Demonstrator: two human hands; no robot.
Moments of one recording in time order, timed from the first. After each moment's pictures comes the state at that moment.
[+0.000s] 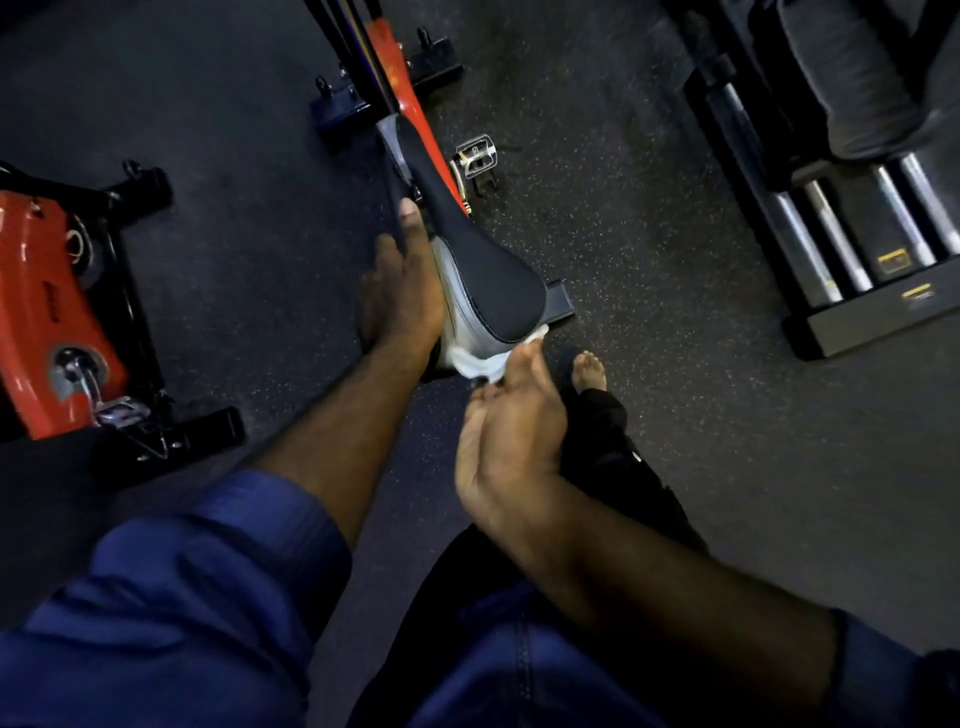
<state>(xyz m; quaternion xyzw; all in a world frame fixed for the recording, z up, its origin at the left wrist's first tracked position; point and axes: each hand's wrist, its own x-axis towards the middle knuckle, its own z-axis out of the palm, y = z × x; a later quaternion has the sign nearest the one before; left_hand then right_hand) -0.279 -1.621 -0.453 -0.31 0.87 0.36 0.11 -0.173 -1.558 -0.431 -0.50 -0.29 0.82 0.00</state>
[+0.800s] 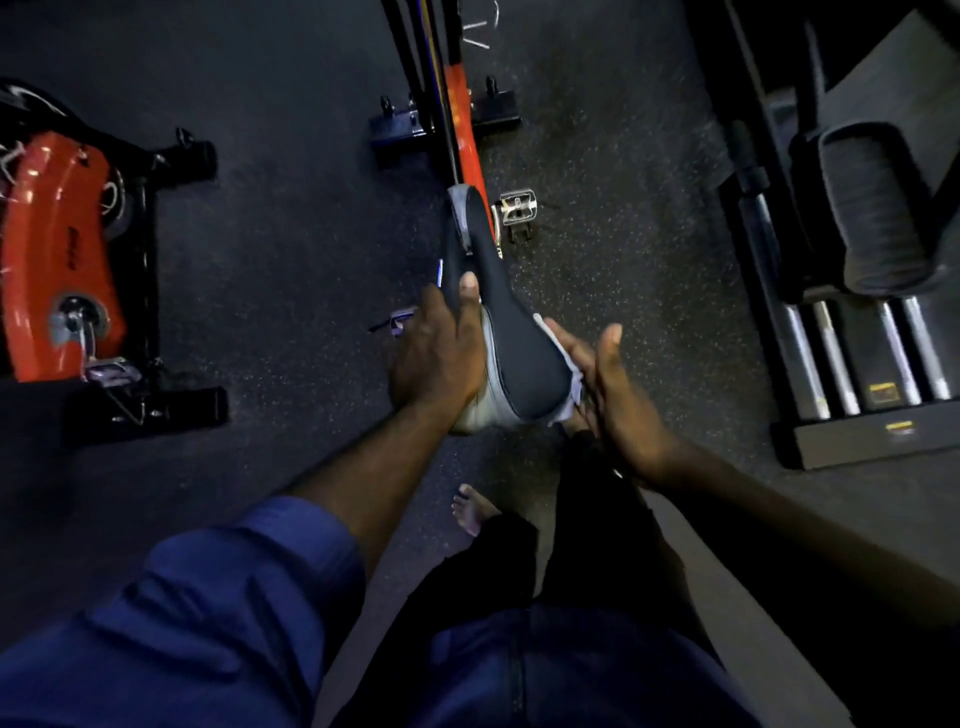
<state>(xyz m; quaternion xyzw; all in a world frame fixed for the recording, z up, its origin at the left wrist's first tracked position) -0.282 -1.619 -0.443 -0.30 0.89 0.32 0.13 -0.252 -1.440 -0.467 -0.09 -0.57 0.75 -0.33</state>
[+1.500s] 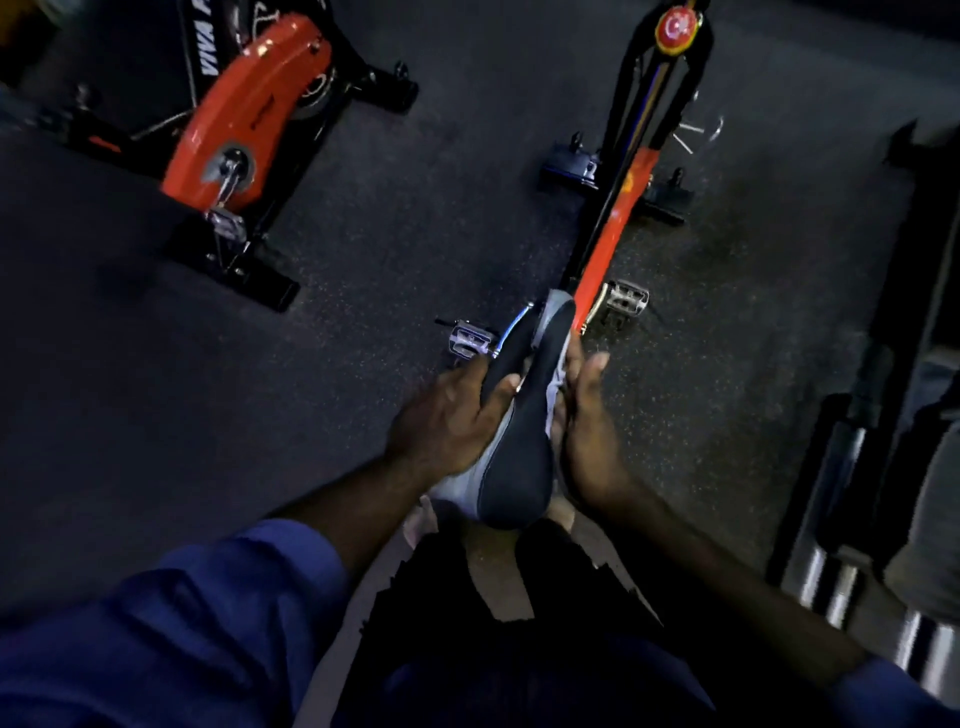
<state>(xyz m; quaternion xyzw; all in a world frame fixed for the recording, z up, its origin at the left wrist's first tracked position) -0.282 -1.621 -0.445 -0.32 0.89 0.30 0.12 -0.377 -1.493 -0.490 0.02 -0.54 0.72 -0.43</state>
